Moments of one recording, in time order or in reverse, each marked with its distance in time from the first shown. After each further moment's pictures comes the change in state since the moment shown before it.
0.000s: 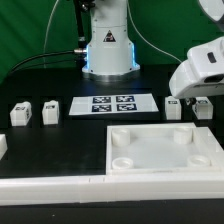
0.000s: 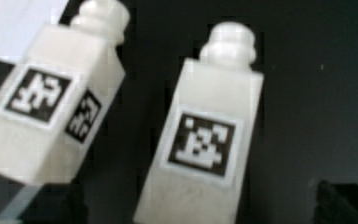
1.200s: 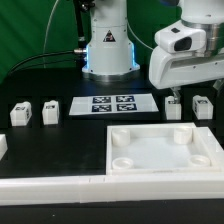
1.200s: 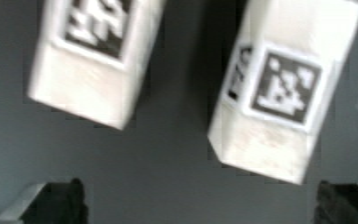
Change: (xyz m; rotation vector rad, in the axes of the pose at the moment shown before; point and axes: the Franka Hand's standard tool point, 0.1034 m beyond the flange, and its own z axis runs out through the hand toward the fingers) arm -0.011 0.034 -0.017 0.037 0.480 -0.030
